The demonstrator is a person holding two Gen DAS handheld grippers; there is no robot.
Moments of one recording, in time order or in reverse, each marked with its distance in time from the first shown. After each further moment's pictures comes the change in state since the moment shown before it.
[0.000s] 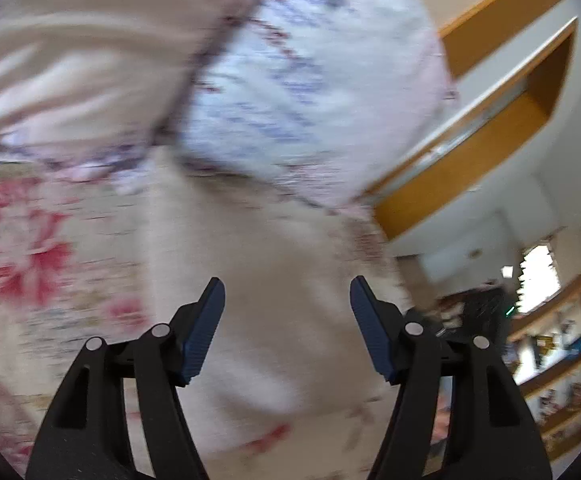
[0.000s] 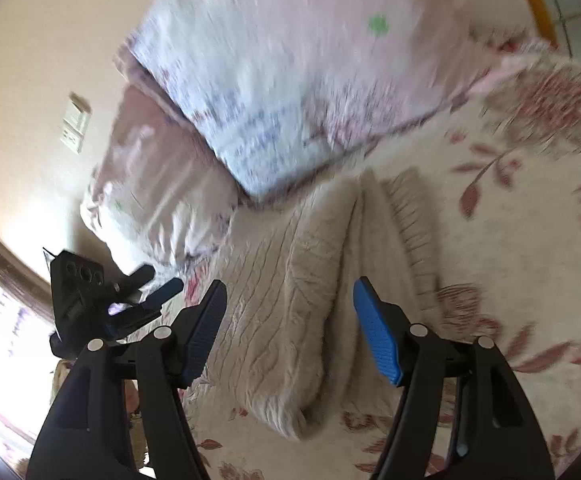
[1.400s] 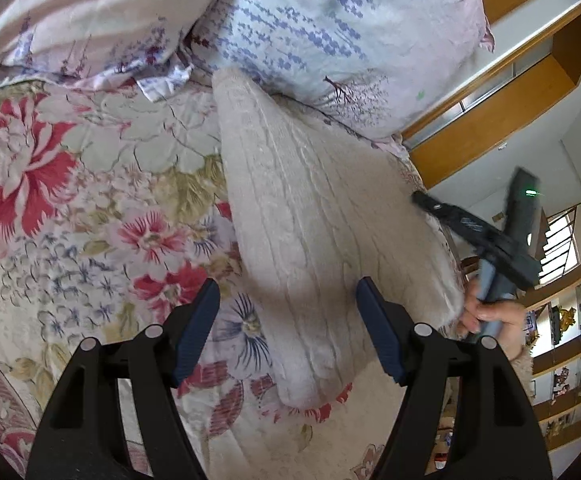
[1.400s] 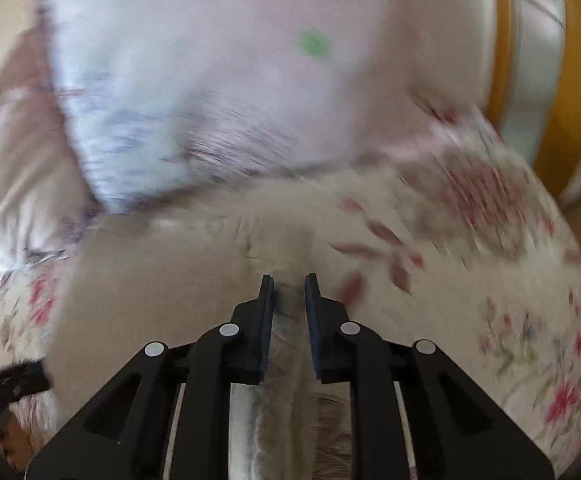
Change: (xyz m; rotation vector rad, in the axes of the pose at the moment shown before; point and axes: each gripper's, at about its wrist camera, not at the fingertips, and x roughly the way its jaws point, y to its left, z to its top) left arm 0.037 0.033 -0.032 0.006 0.183 0.038; right arm 0.038 -0.031 0.049 -0.132 -0.027 -0.551
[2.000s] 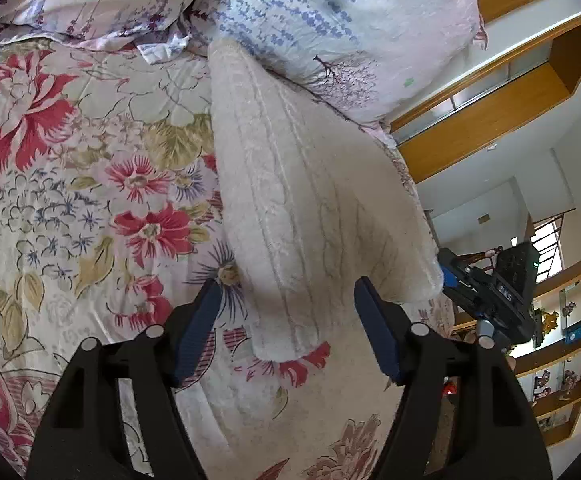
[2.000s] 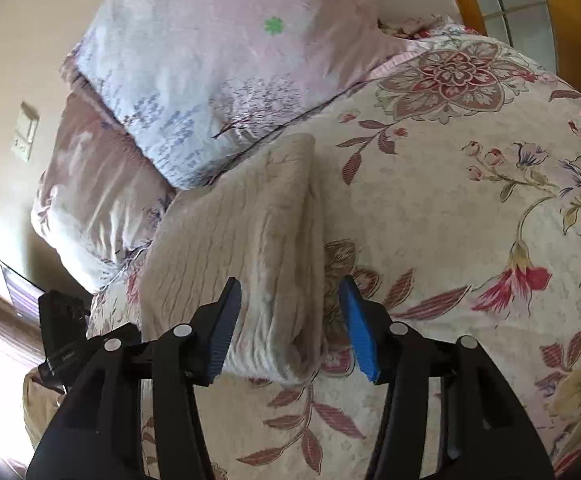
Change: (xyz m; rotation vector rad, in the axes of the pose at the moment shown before) left arm 0.001 -0.001 -0.029 -0.042 0.030 -0.042; right arm -0.067 -0.044 -0.087 0.195 0.026 0.344
